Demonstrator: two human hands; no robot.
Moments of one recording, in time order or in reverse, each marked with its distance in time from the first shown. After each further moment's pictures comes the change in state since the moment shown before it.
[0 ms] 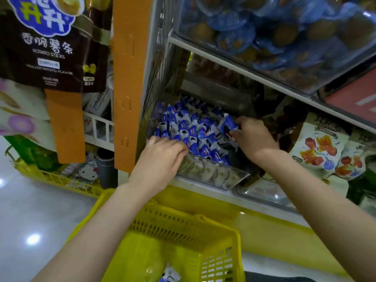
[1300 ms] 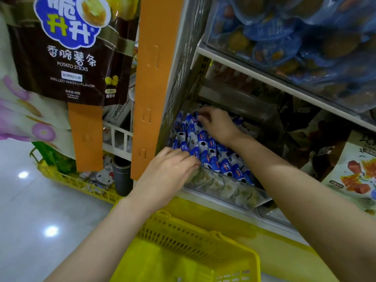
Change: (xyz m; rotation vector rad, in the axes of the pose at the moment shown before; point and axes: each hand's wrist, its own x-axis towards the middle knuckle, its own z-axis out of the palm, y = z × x) left_hand 0.000 -0.020 -0.011 0.050 -0.042 0.077; right_hand 0.079 -0.082 0.059 0.456 -0.218 -0.320
